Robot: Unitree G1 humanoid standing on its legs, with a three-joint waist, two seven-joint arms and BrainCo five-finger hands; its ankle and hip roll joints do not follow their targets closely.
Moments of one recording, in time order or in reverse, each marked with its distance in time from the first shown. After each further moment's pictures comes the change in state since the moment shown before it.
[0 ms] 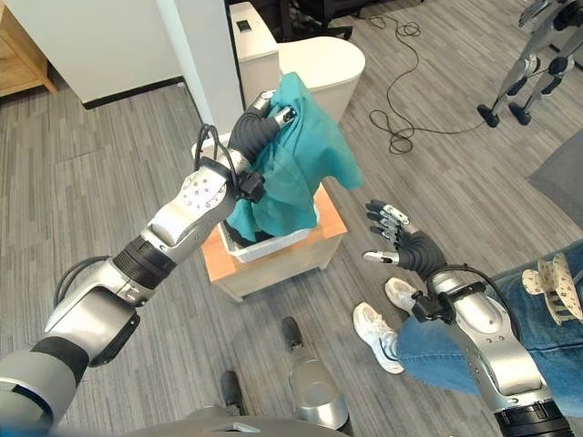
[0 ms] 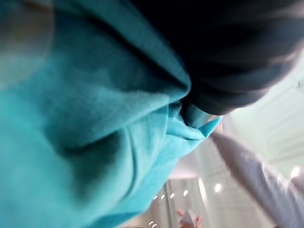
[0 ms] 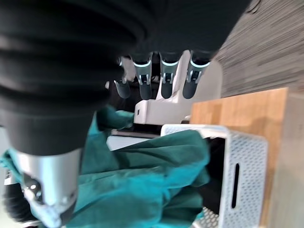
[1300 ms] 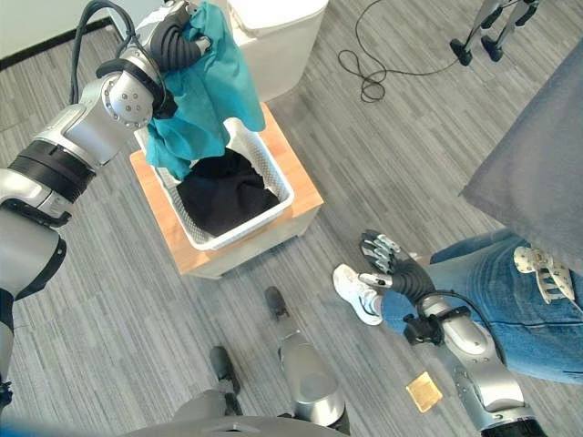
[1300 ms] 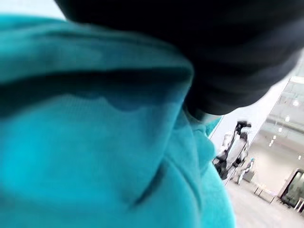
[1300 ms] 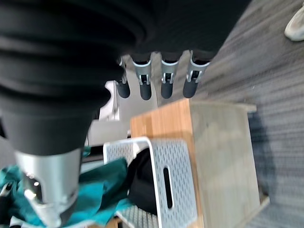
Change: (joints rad) left arm -0.402 0.320 -0.224 0.439 0.631 0.021 0.068; right arm 0.044 0.077 0.080 0.084 -0.001 -0.030 0.028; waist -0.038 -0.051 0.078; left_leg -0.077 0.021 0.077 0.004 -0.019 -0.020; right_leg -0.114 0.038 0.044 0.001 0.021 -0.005
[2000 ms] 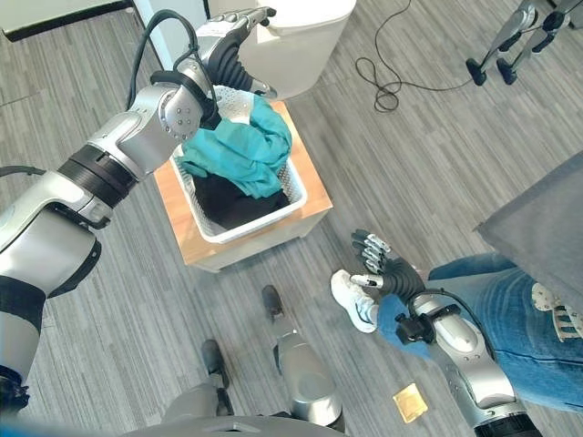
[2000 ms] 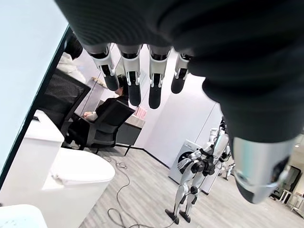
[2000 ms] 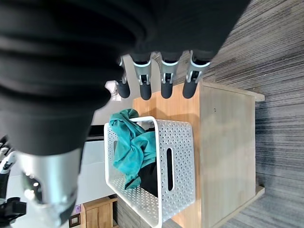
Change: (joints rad) left arm -0.003 -0.142 0.009 -0.121 0.157 0.054 -0.001; right arm -0.017 0.000 0.028 0.030 -0.002 -0.008 -0.002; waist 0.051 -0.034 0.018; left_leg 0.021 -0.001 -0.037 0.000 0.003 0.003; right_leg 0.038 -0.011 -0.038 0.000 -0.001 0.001
